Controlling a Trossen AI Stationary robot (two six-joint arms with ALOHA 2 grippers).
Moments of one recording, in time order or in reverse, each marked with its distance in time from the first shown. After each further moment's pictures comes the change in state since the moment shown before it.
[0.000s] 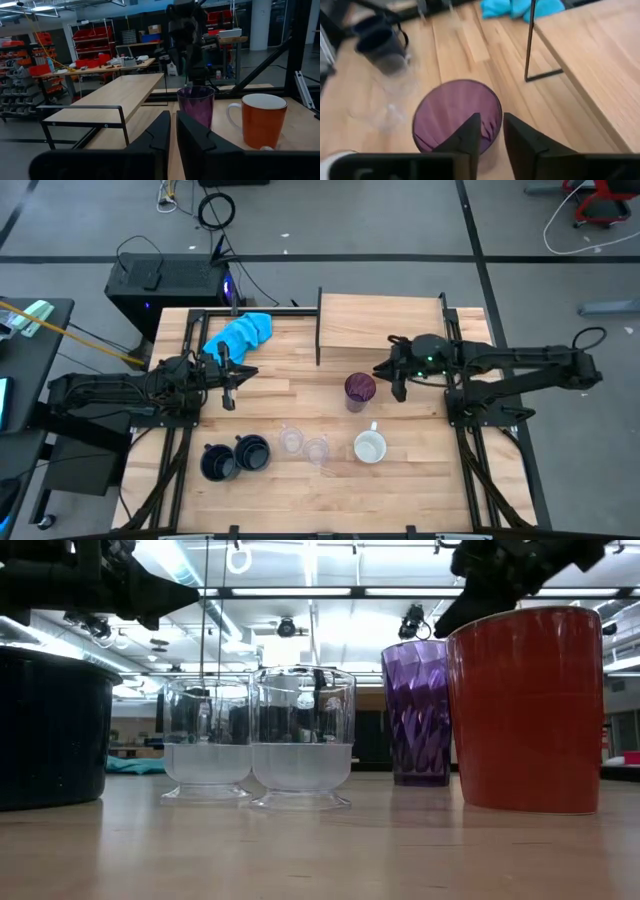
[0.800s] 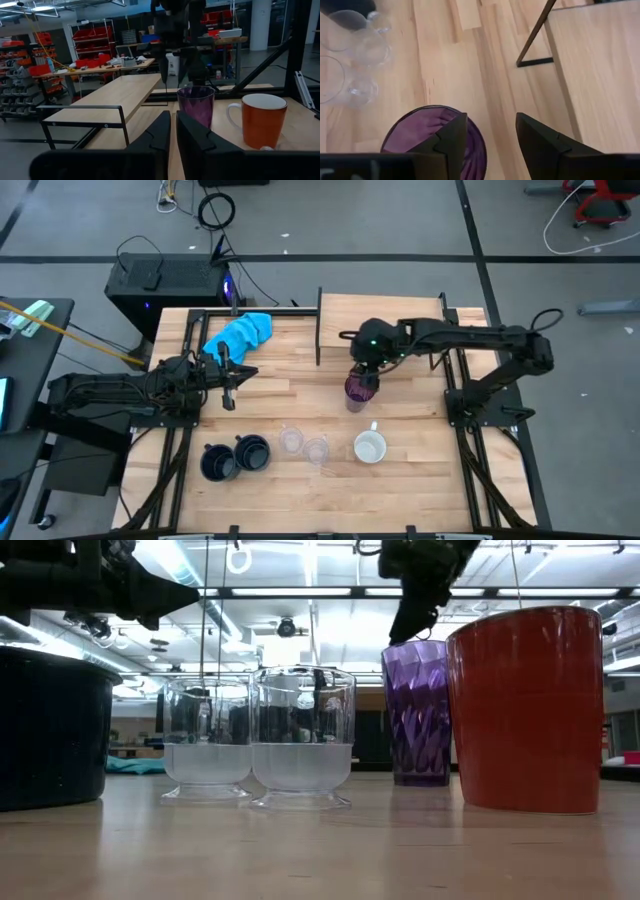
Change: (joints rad) left arm 0.000 0.000 0.000 0.000 0.000 0.000; right arm -0.032 0.514 0.570 -0.435 -0.004 -0.156
